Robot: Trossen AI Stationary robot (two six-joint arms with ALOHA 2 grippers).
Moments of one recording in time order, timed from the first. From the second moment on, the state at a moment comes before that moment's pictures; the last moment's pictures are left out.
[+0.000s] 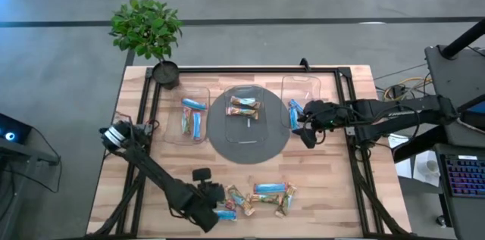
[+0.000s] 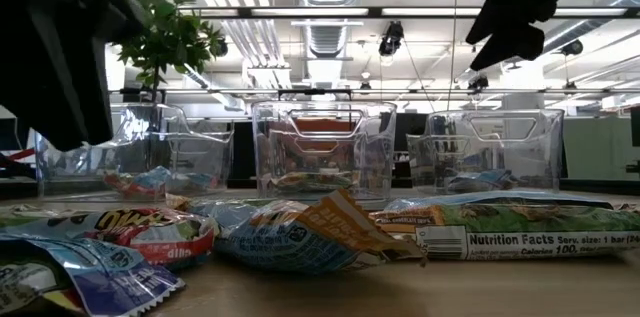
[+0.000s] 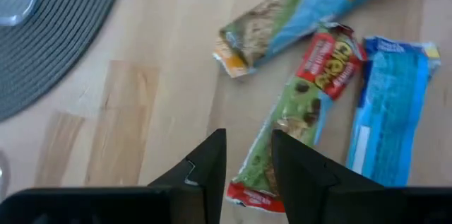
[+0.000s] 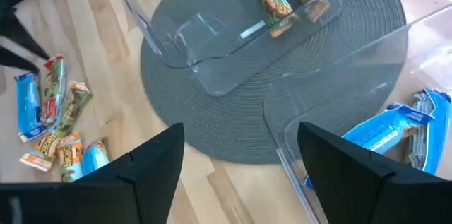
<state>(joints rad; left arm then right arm) -0.72 1.89 1.38 -0.83 -0.40 -0.86 0.05 0.95 0.77 -0.62 0.16 0.61</state>
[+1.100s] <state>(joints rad) -0.62 1.88 1.27 -0.79 -0.22 -0.92 0.05 0.96 0.77 -0.62 0.21 0.64</state>
